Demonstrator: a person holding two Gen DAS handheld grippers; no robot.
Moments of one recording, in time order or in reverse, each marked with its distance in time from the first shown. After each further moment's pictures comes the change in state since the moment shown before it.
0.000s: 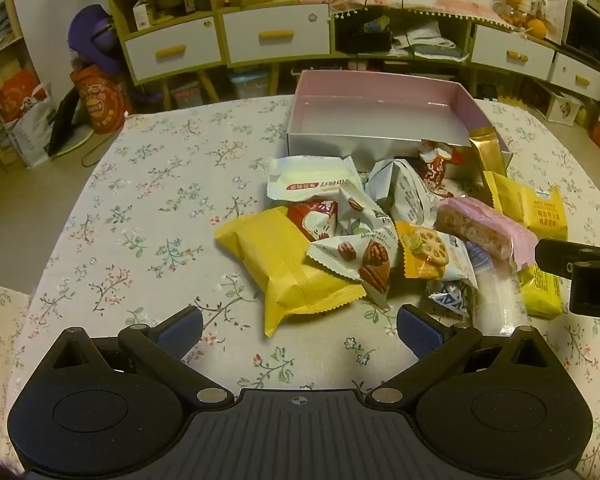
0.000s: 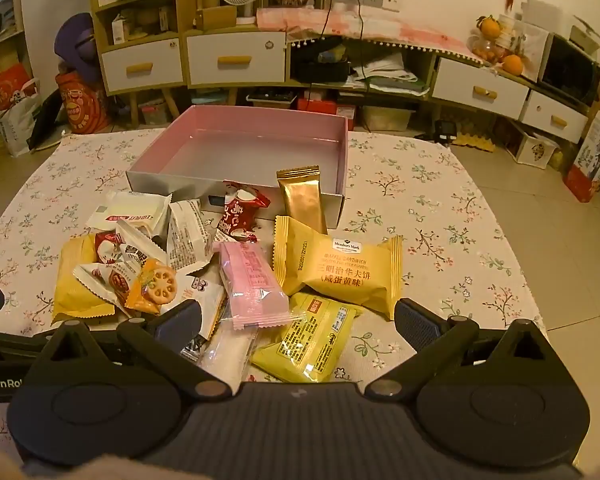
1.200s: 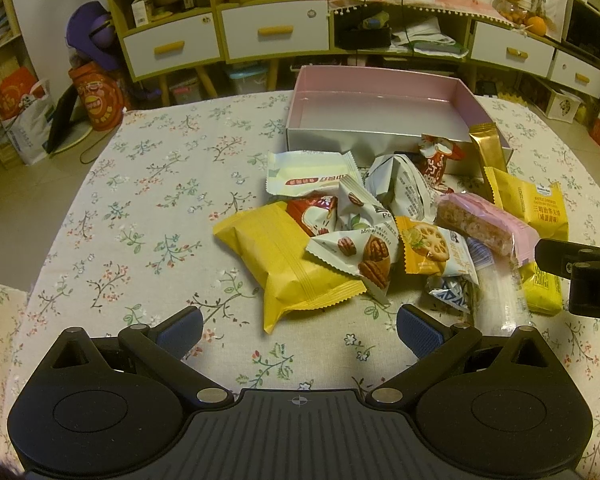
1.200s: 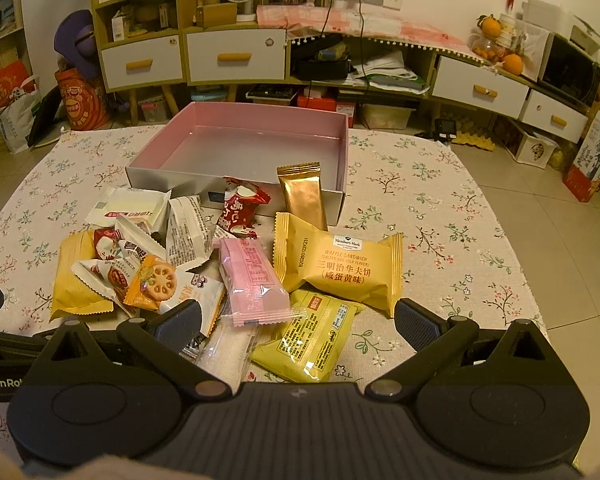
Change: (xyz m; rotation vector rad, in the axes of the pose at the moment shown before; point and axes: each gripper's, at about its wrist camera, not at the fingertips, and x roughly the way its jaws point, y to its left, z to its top) left arm 0.002 0.000 -0.004 -0.018 -0.071 -0.019; right arm 0.004 0.003 0.002 -0.002 -0.003 0.000
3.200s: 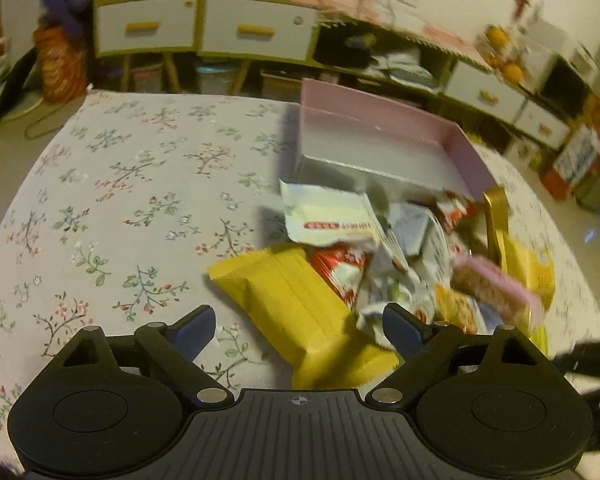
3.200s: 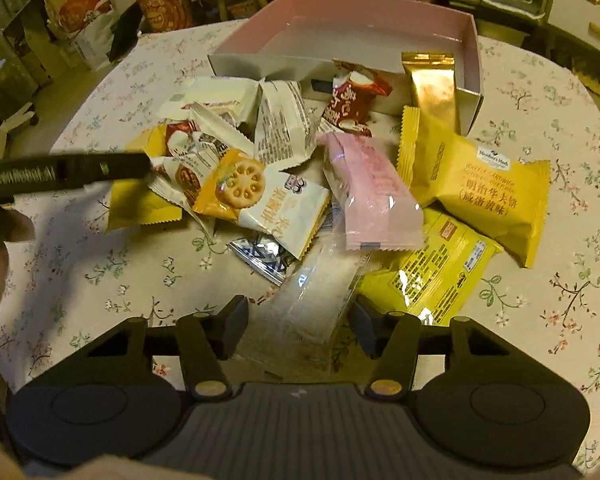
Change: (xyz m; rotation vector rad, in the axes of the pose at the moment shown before) left arm 0.051 0.070 0.033 -0.125 0.048 -0.242; right arm 0.046 0.010 -0.012 -0.103 0.323 0.302
